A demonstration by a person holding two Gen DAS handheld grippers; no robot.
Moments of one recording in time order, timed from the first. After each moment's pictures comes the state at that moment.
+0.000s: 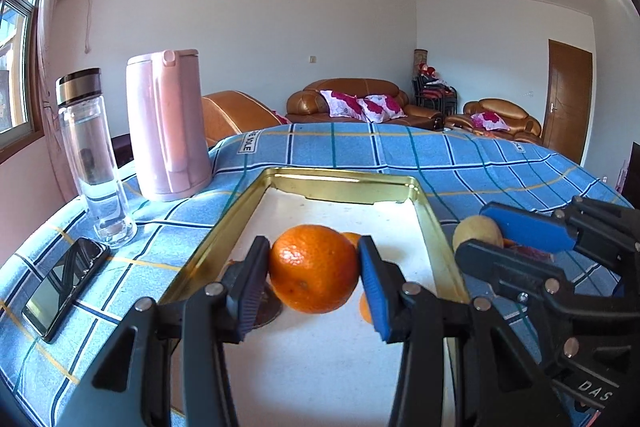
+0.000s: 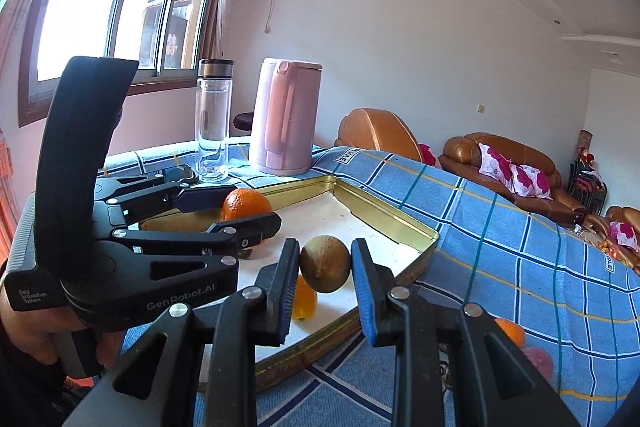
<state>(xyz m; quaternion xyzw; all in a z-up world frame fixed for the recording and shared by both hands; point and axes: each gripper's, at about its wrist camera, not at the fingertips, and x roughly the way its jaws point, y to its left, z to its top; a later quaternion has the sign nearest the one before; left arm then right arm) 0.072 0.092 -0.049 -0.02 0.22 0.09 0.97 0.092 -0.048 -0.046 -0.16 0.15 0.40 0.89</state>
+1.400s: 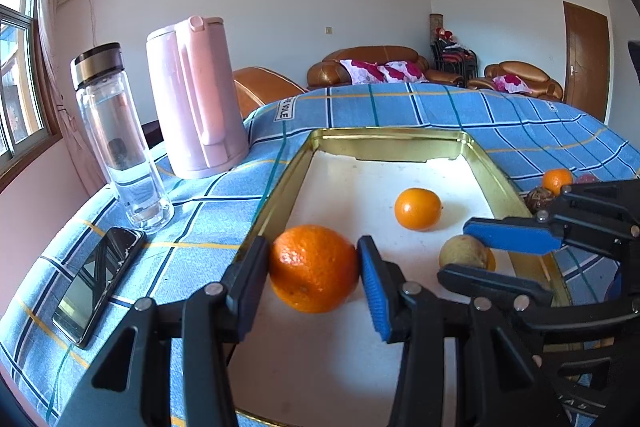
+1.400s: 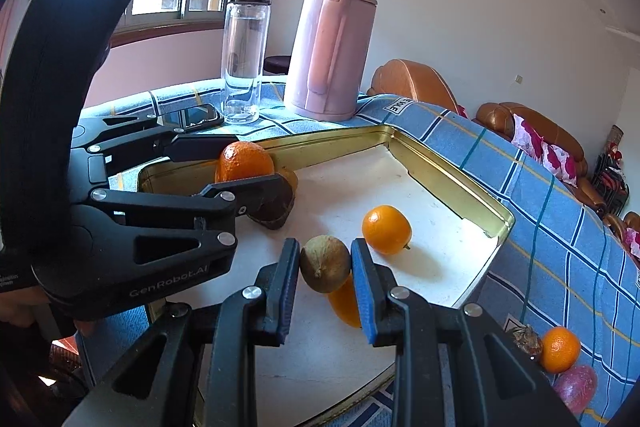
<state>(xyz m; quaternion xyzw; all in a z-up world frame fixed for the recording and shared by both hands) 0.075 0.122 -0.066 0.02 0.28 0.13 0.95 0.109 0.013 -0.077 -0.23 0.24 0.42 0.85</state>
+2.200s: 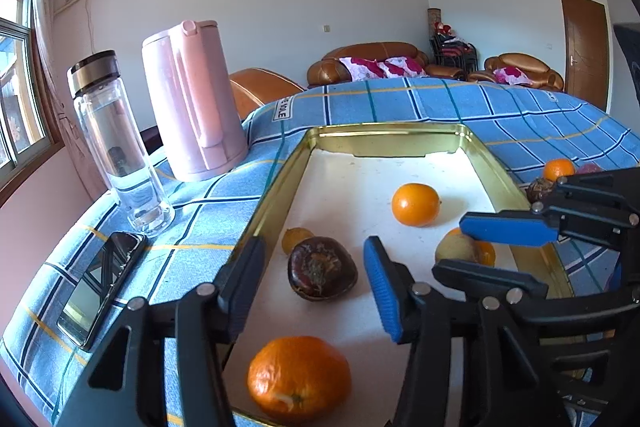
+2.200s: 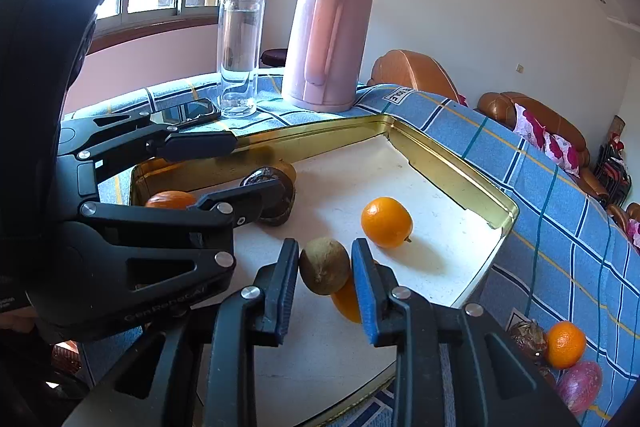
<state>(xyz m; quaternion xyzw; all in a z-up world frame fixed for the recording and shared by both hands) 0.076 0.118 -0.067 0.04 0.28 0.14 0.95 0.113 0.013 -0.079 -0.22 0.25 0.41 0.85</state>
